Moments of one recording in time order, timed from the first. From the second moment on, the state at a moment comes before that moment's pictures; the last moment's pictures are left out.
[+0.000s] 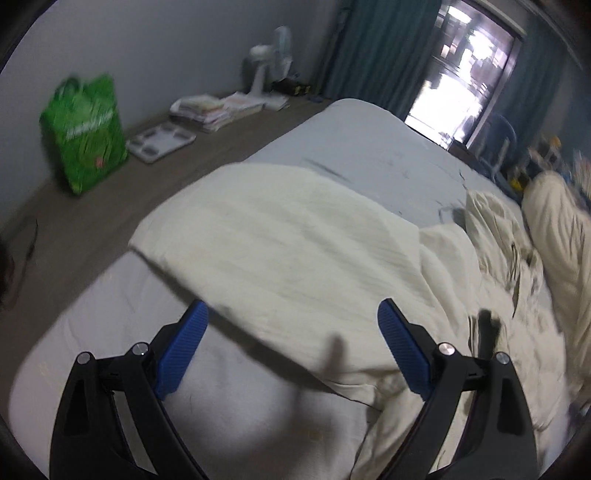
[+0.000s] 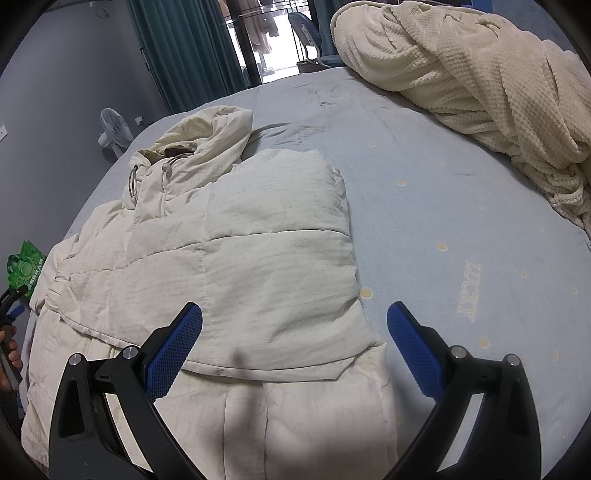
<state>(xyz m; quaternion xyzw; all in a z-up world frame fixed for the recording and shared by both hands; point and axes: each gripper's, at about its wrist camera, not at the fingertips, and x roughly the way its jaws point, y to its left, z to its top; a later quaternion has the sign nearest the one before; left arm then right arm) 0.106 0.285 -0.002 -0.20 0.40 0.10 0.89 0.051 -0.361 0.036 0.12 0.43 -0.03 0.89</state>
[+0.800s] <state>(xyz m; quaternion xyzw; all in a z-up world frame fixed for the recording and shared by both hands) 0.125 0.394 -0.065 -0.42 0.35 0.06 0.84 0.052 -0.354 0.038 0.11 0.44 -0.02 0.89</state>
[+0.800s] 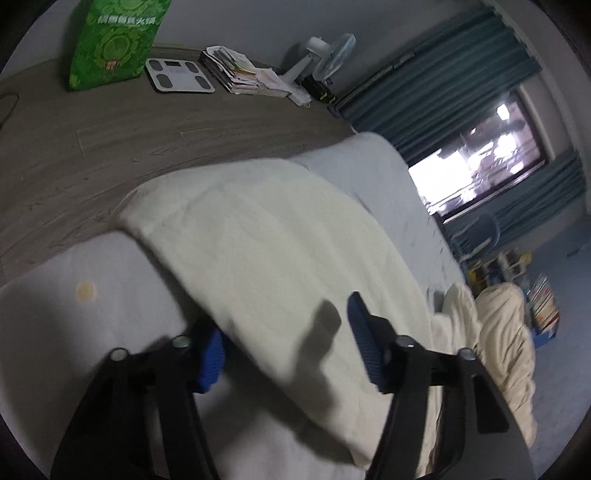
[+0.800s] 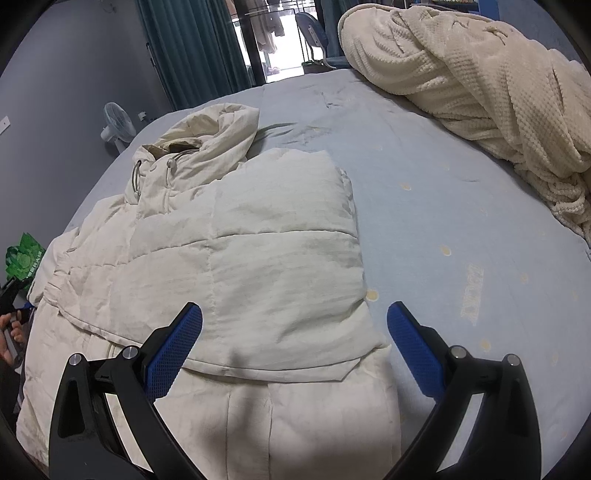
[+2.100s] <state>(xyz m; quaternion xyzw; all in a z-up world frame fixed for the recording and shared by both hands) 0.094 0.196 0.115 -0.14 0.19 -0.08 0.97 0.056 -0.352 0.040 0.11 0.43 -0.01 0.90</state>
